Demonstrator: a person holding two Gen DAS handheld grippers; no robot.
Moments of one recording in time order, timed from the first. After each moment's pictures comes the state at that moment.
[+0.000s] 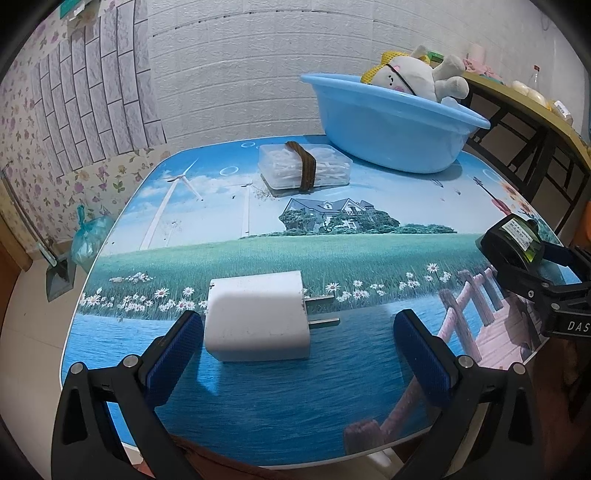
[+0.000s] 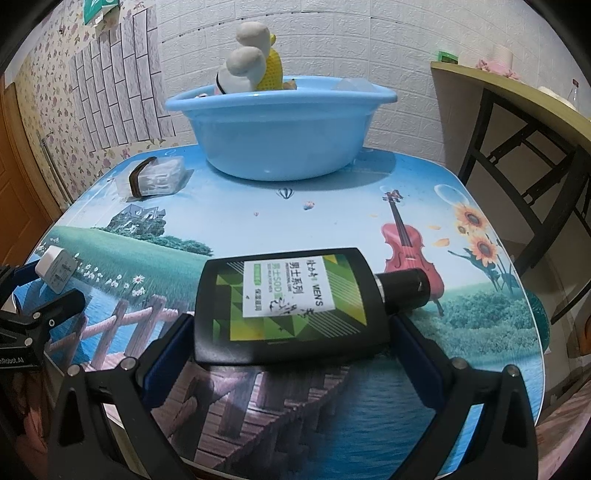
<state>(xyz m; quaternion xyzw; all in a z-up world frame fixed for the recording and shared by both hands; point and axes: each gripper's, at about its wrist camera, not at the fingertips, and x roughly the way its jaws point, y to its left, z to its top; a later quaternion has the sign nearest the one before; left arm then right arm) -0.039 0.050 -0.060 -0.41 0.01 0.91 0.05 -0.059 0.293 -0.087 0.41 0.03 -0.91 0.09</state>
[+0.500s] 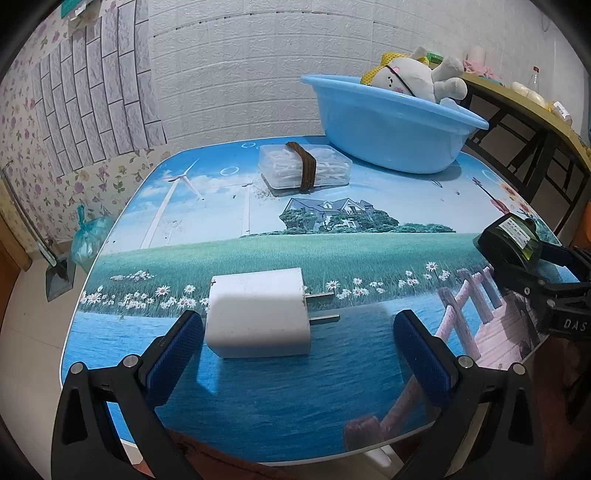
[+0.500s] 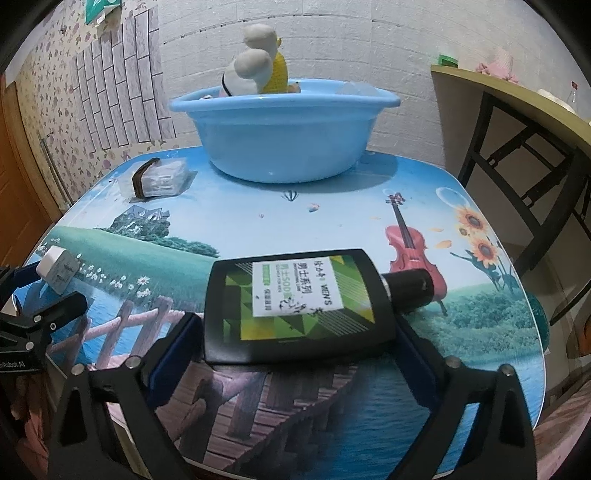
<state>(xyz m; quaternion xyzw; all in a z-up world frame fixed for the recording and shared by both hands) -0.038 0.050 -0.061 -0.41 0.01 0.91 0.05 -0.057 0.290 -0.086 0.40 0.03 -0.91 0.08</state>
